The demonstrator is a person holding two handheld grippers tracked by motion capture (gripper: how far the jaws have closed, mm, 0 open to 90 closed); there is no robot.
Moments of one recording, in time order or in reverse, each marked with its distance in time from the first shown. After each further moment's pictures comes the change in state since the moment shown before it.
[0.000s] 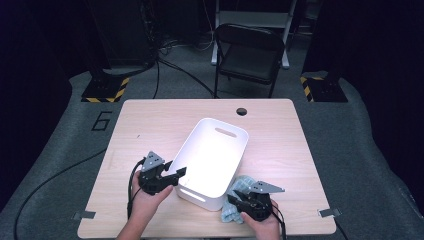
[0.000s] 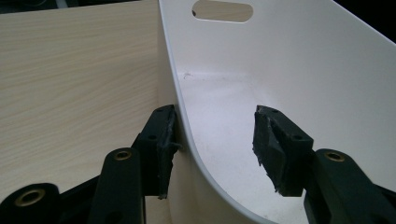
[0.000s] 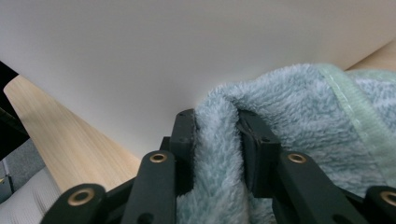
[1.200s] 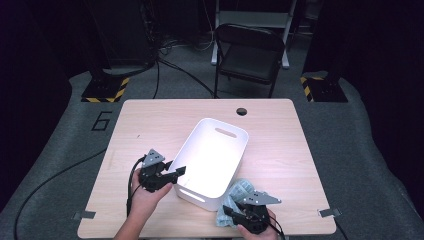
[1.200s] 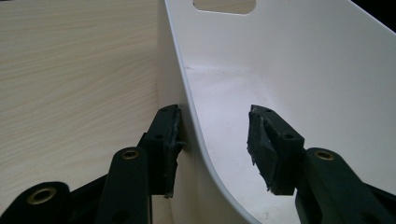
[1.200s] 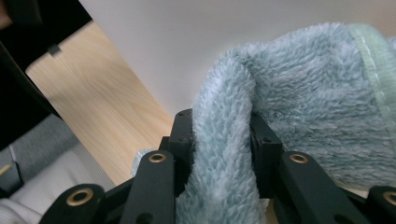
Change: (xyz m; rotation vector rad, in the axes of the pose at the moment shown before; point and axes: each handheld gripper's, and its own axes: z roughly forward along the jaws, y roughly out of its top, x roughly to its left) left arm 0.005 0.003 0.004 0.035 -0.008 -0.008; right arm 0.033 -0.009 -0.013 0.004 0.019 -0.031
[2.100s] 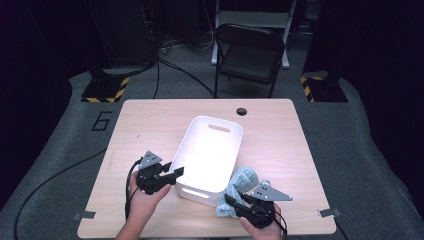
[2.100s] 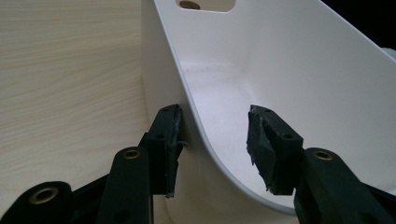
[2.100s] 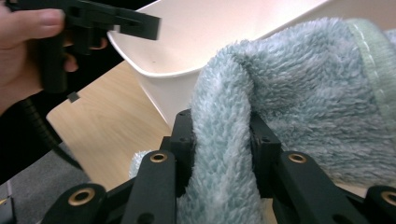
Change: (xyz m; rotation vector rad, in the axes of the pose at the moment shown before) left arm -0.004 -0.001 -0.011 -0.017 0.014 -0.057; right arm 0.004 0.029 -0.020 -0.144 -0.001 -0.015
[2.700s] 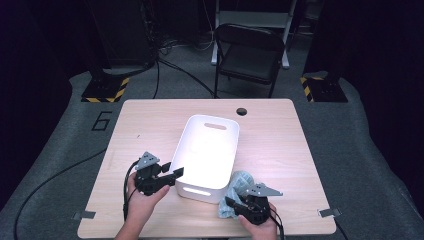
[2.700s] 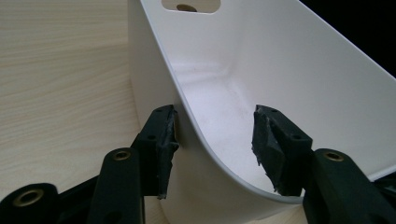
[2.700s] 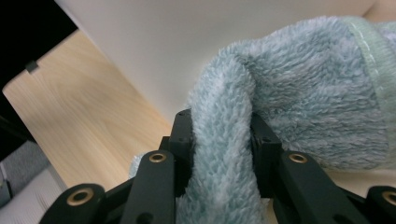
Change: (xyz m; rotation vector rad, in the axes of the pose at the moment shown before) left arm 0.003 0.000 -0.002 -0.015 -0.028 -0.021; right arm -0.024 -0.032 0.031 0.147 -0.041 0.059
